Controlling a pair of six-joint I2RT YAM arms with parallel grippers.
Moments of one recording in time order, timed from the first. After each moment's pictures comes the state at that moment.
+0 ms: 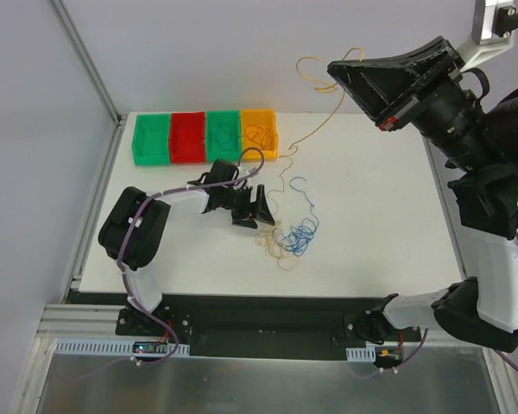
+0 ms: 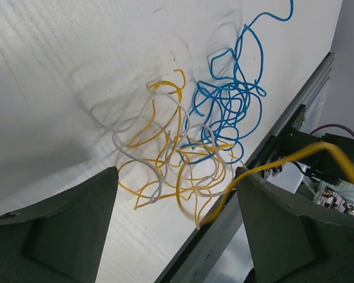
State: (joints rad) left arm -0.49 1.81 1.02 -0.12 0.74 -0.60; right arm 0.71 1.34 2.23 -0.38 -0.36 0.63
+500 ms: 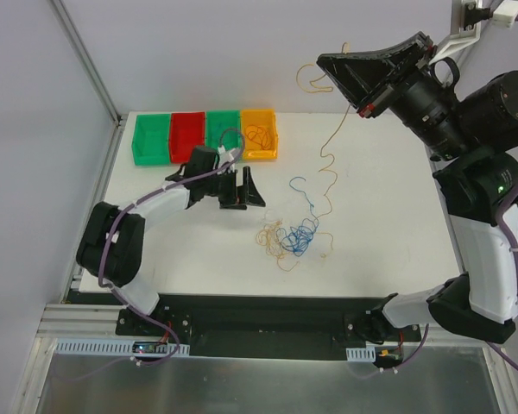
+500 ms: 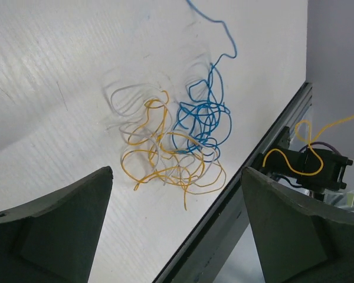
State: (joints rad) left arm -0.40 1.68 1.02 -0.14 0.72 -0.57; right arm 0.68 1.37 2.26 -0.46 -0.27 0.50
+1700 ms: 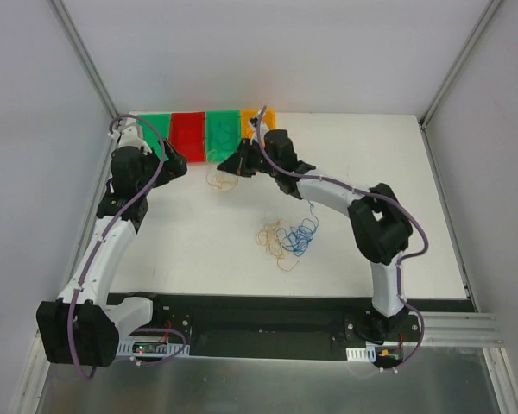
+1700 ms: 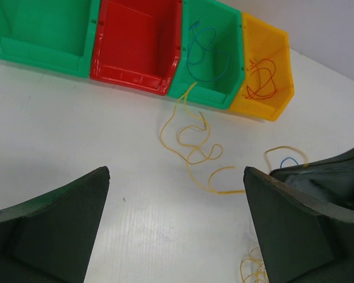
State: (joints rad) left arm -0.06 1.06 0.88 -0.17 0.05 -0.47; right arm 0.70 1.94 1.50 0.29 -0.44 0.77
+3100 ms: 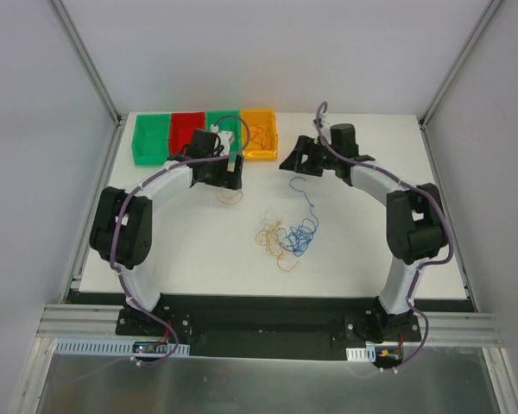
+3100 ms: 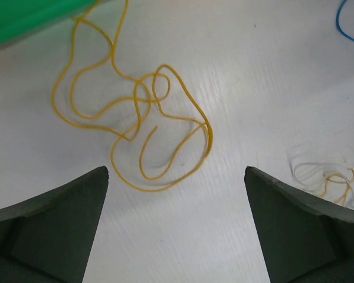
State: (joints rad) left arm -0.34 1.75 1.21 -0.32 0.24 -0.16; right arm 0.36 1.90 1.34 -0.08 -0.57 0.46
